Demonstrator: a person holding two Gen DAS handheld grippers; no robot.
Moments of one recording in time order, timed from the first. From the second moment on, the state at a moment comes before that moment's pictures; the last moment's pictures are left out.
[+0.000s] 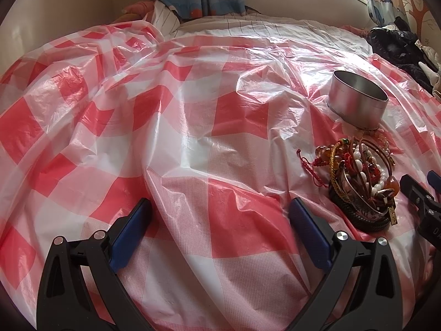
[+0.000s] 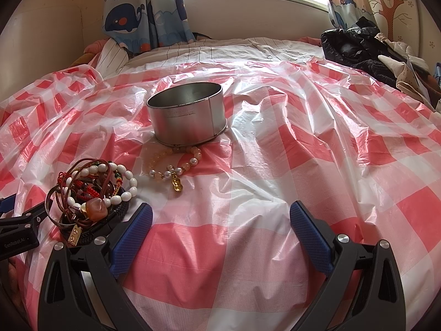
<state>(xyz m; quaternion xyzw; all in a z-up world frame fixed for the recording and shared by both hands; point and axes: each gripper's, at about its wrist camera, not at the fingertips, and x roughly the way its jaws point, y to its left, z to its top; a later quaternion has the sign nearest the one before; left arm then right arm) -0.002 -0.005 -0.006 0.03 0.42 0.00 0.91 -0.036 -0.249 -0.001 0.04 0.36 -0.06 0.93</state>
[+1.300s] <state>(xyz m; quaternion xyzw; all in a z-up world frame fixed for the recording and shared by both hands) -0.003 -0.005 -0.007 0.03 0.42 0.00 0.91 -0.035 -0.249 -0.002 0.04 0.36 -0.06 0.93</state>
